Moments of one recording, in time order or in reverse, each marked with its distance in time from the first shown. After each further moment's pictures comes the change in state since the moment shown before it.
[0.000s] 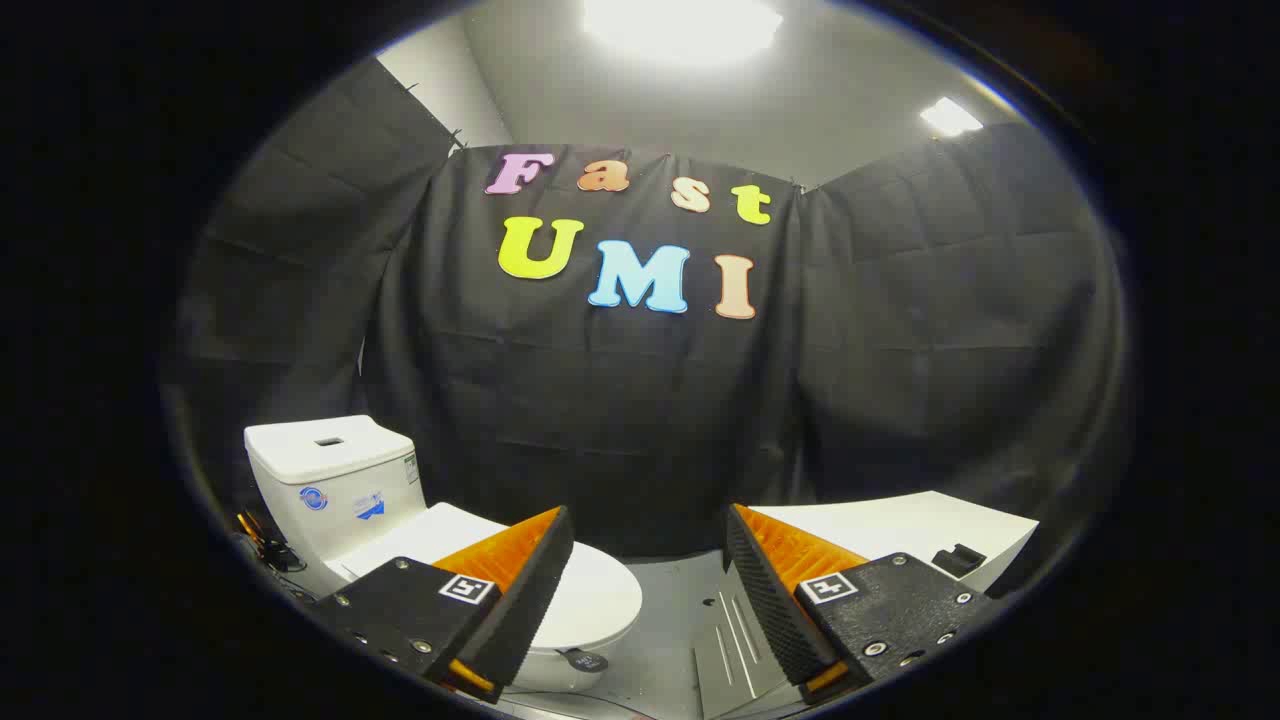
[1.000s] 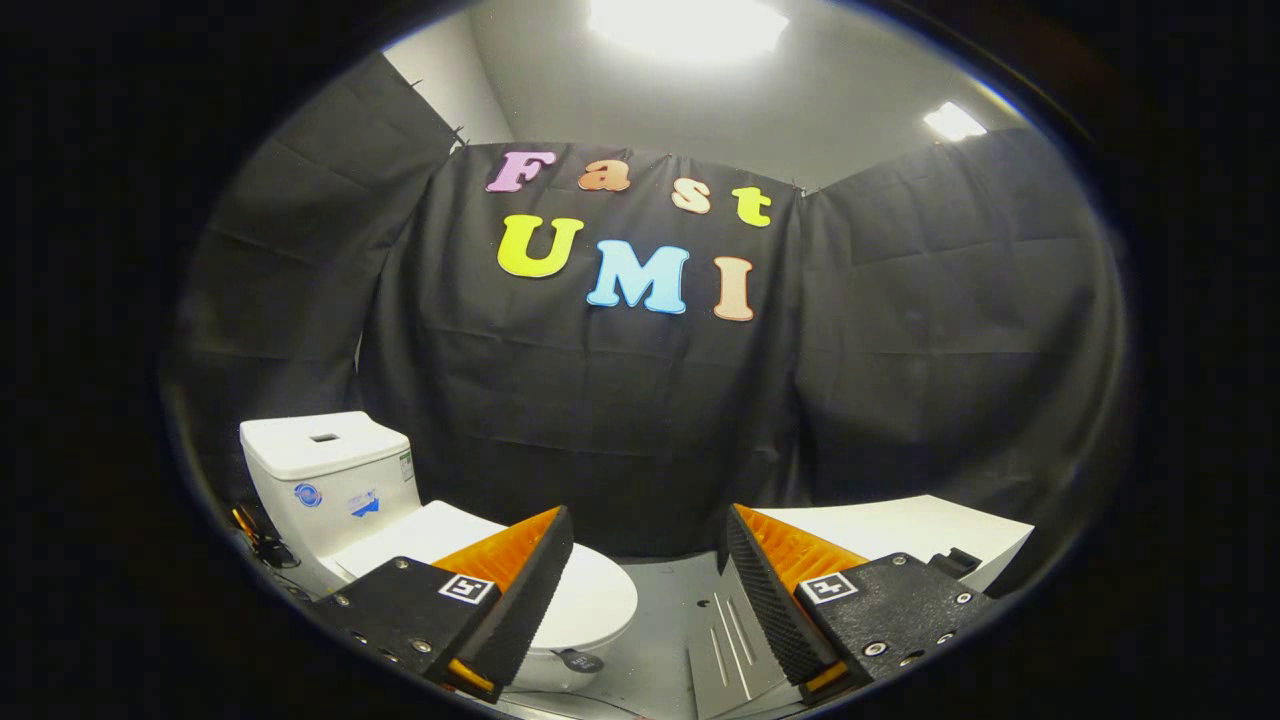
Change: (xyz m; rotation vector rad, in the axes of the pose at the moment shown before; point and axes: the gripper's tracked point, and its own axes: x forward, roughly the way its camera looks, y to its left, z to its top) arm 0.003 -0.001 0.001 0.015 -0.004 -0.017
